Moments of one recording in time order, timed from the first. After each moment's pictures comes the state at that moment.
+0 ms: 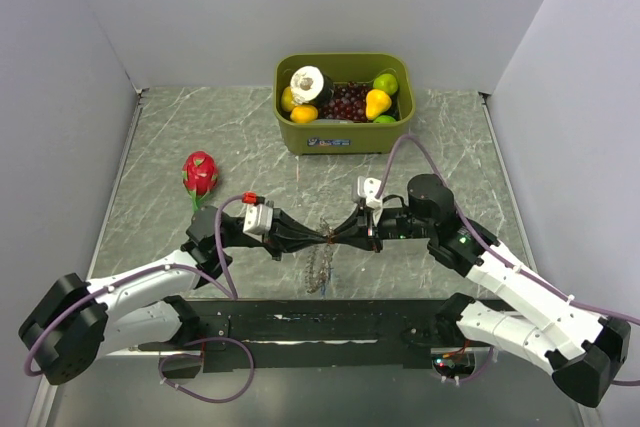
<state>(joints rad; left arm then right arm) -0.77 1.06 0.41 1.01 0.87 -0.19 0.72 0.86 0.78 -0.22 -0.73 -0.18</state>
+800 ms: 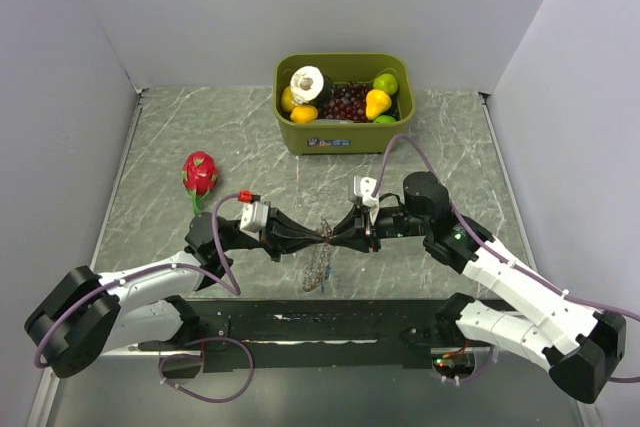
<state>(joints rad) -0.75 1.11 0.35 1.19 0.83 -0.32 0.71 0.90 0.78 -0.22 -0.77 -0.19</state>
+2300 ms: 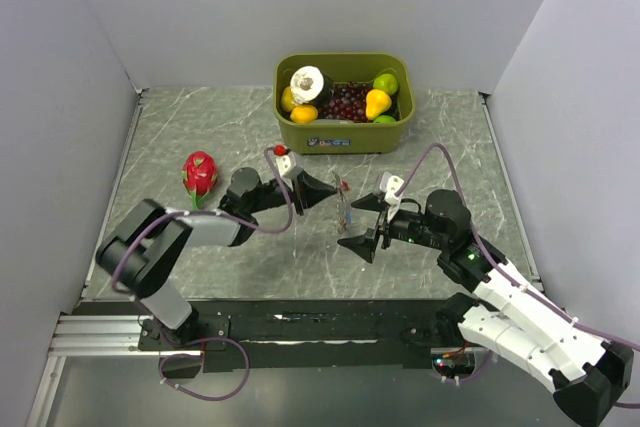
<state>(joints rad) -0.63 1.58 0.63 1.10 0.73 -0.23 0.65 0.71 0.61 -0.07 -0.55 -0.07</state>
